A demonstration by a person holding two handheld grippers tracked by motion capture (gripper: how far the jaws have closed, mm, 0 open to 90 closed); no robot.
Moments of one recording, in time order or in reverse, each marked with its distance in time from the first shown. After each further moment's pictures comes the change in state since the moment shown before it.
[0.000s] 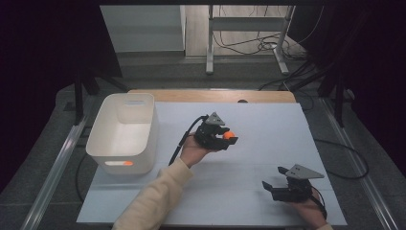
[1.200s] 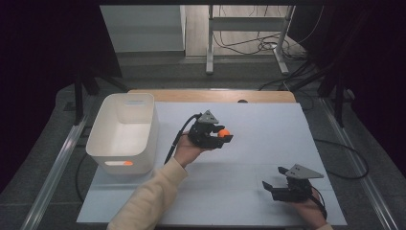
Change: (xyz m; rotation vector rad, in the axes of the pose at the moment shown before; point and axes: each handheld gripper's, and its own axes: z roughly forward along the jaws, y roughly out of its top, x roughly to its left) left arm 0.005 -0.003 -0.016 -0.017 0.013 -0.007; right arm 0.000 -0.001 0.001 0.009 -0.006 0.000
